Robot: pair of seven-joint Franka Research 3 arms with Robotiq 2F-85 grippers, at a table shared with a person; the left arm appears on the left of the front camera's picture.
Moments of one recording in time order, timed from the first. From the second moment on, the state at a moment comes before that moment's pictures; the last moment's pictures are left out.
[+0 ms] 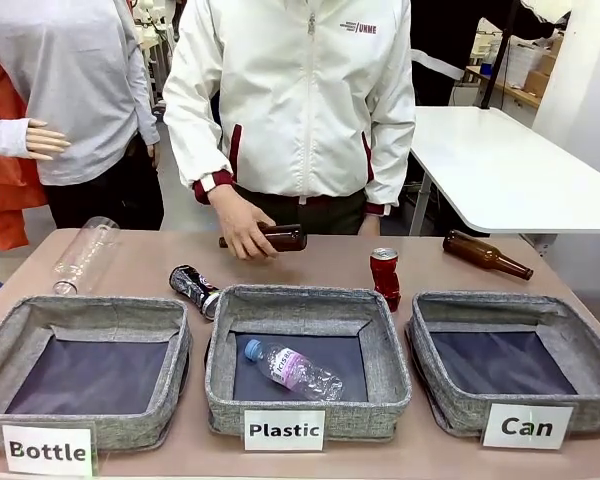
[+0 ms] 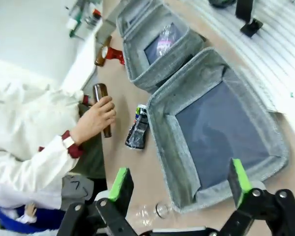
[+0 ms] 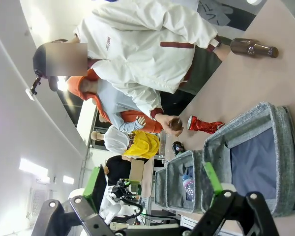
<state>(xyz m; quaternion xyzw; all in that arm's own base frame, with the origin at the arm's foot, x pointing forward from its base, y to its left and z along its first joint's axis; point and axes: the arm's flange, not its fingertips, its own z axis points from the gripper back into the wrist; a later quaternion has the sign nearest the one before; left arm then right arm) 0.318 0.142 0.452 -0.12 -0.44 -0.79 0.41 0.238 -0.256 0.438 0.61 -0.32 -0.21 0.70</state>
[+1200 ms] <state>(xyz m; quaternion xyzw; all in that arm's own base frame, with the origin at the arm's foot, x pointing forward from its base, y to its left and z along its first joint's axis) 0.291 0.198 0.472 -0.18 -0.41 -0.71 0.54 0.238 -0.256 0.437 0.61 -0.32 -0.21 0.70</state>
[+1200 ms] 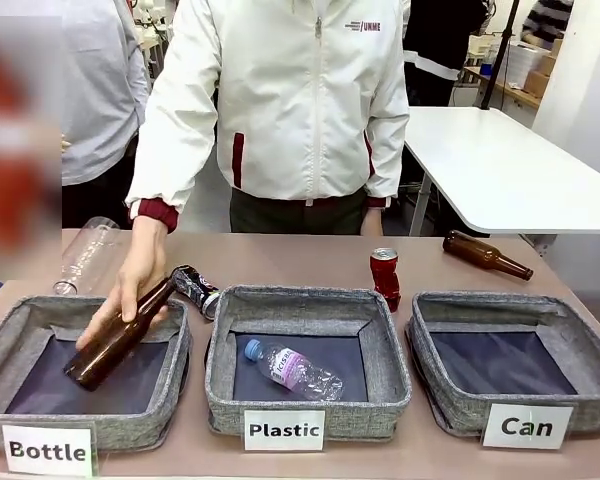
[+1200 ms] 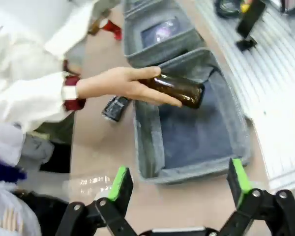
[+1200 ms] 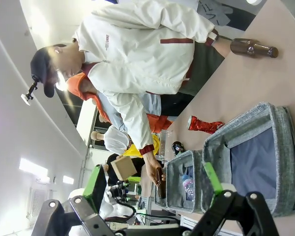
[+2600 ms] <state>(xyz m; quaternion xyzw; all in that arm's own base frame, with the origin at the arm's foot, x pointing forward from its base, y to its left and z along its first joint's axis) 0.442 -0.029 0.515 -0.19 -0.30 -0.70 0.61 0.238 -0.256 0.438 0.61 -0.32 -0.21 0.70</state>
